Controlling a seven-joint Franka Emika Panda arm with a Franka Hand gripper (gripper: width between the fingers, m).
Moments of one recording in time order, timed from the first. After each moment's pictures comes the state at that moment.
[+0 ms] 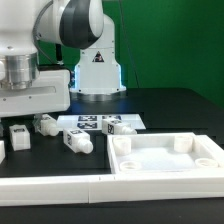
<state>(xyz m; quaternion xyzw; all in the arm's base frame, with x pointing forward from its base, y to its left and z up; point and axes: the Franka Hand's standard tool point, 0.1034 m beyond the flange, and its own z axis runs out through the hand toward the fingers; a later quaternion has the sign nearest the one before) 0.432 -0.193 0.014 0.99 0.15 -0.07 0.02</state>
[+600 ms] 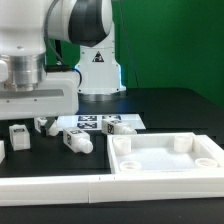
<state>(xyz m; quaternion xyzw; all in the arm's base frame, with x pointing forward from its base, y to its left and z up) 0.486 -0.174 0.021 0.98 0.11 -0.14 0.03</state>
